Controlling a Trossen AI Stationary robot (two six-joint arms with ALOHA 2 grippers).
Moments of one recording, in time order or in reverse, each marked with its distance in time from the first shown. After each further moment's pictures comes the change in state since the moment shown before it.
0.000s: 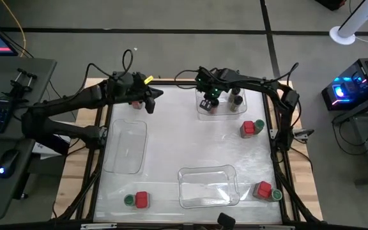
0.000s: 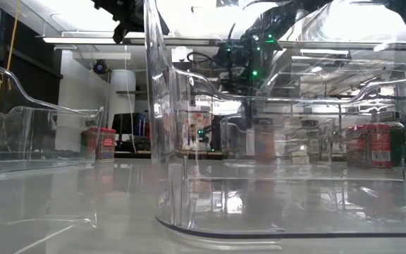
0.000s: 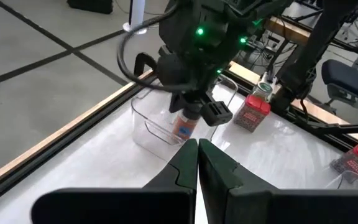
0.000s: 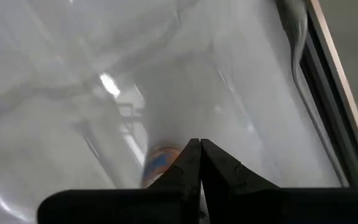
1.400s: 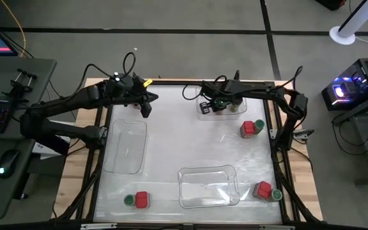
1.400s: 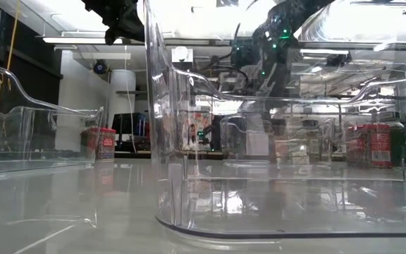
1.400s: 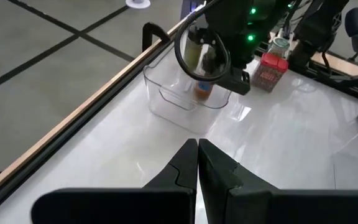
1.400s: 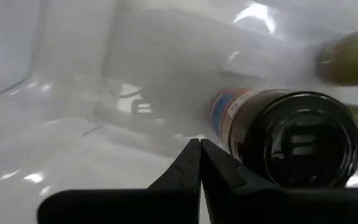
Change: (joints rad) left arm 0.002 -0.028 0.000 -0.158 -0.002 0.115; right arm 0.092 -0.122 -0.217 0.010 0.061 0.888
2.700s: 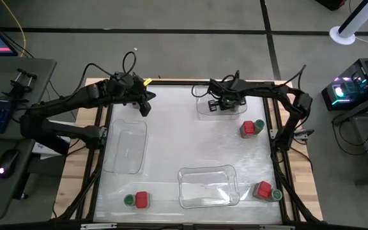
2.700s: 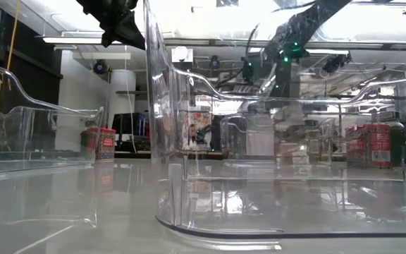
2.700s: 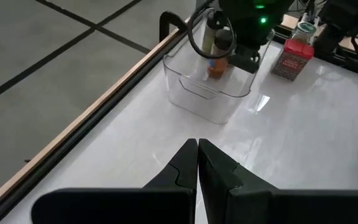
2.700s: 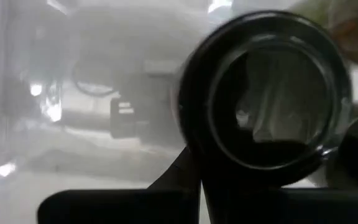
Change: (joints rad) left arm 0.033 0.000 0.000 -0.047 -0.034 0.043; right arm -0.095 -0.041 -0.141 0.040 0.024 0.031
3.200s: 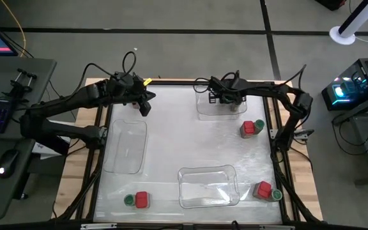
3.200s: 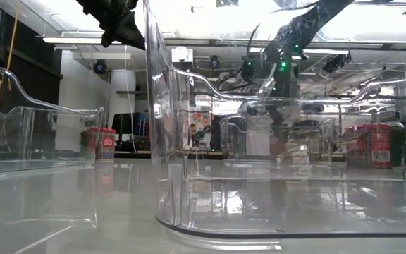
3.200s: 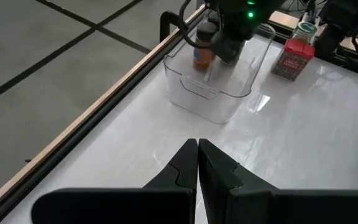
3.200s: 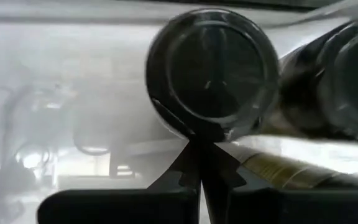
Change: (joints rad) left arm 0.000 0.000 0.000 0.000 0.000 0.002; right arm -0.027 0.000 -0.010 0.099 0.201 0.104
